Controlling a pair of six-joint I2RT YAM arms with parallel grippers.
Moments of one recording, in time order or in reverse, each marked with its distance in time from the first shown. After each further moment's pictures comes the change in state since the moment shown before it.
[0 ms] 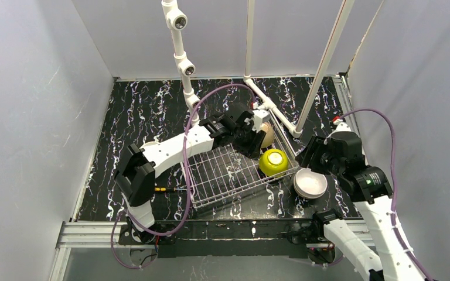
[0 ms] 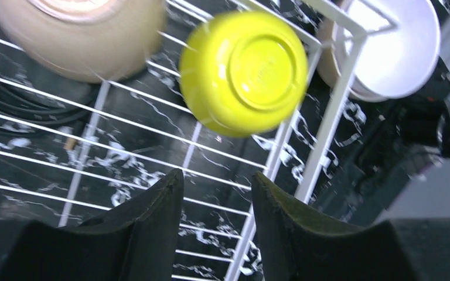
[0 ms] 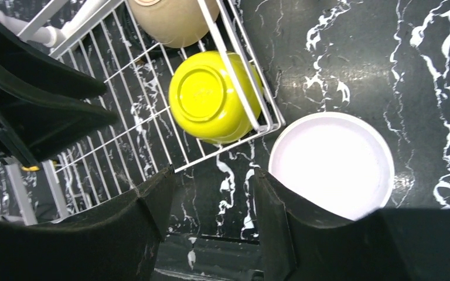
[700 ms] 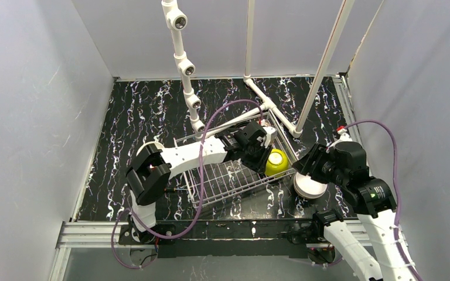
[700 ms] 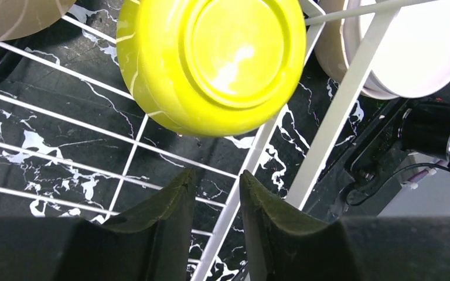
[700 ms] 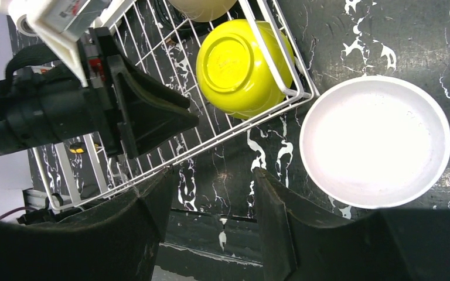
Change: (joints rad) left arm -0.117 0.061 -0.084 0.066 -0.021 -0.165; right arm 0.000 -0.122 -0.055 -0.037 -0.107 0.127
